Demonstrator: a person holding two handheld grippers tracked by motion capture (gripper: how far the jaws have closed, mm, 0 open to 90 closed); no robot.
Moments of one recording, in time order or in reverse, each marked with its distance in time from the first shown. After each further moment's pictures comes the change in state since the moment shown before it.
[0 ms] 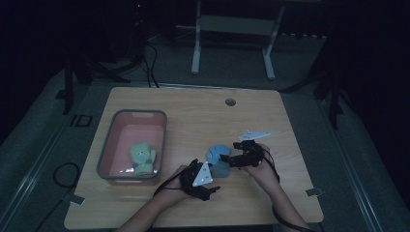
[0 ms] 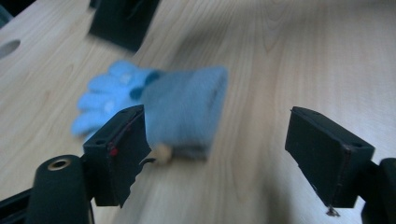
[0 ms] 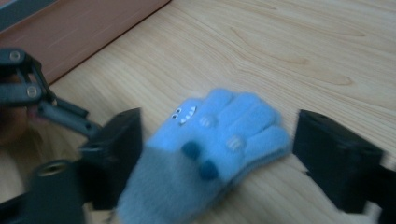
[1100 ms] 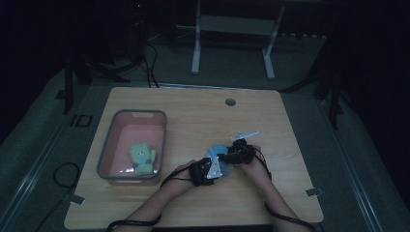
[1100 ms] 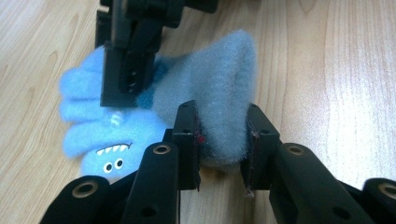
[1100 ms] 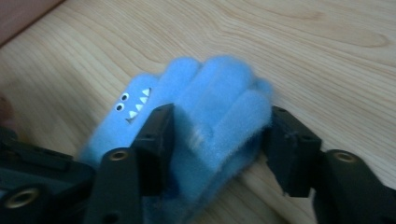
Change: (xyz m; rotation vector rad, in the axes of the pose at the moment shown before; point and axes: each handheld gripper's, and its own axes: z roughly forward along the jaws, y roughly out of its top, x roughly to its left) left arm 0.016 0.007 0.031 0.148 -0.017 0.076; right arm -0.019 -0.011 0.046 0.113 -0.008 0.023
